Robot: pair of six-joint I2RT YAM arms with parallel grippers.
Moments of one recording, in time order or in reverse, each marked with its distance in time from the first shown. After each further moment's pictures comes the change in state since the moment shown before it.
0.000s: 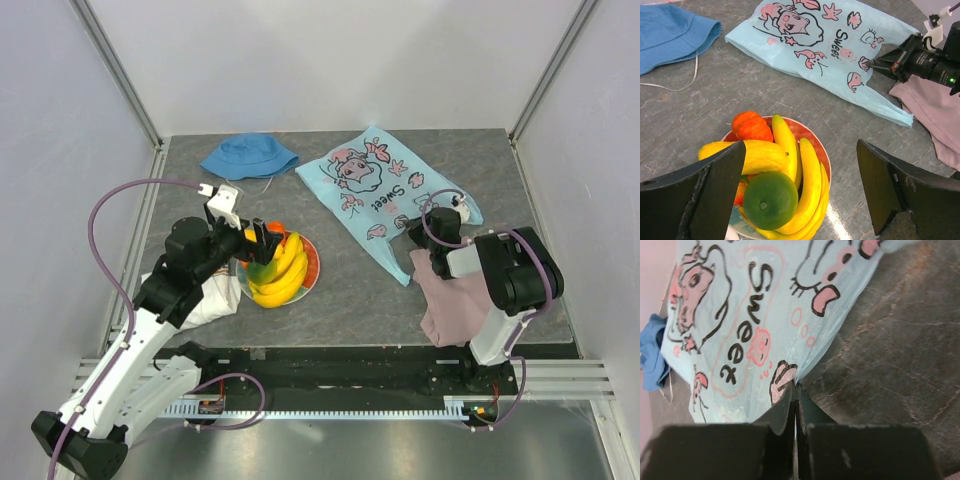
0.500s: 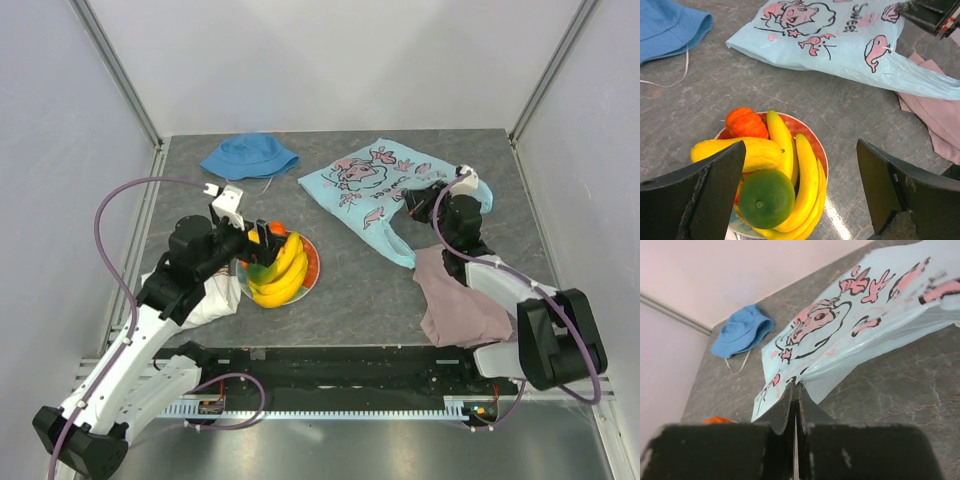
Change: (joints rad) left arm 0.000 0.018 -0.003 -0.005 0.026 0.000; right arm 0.037 -0.425 0.021 -0.091 -0.126 -0.279
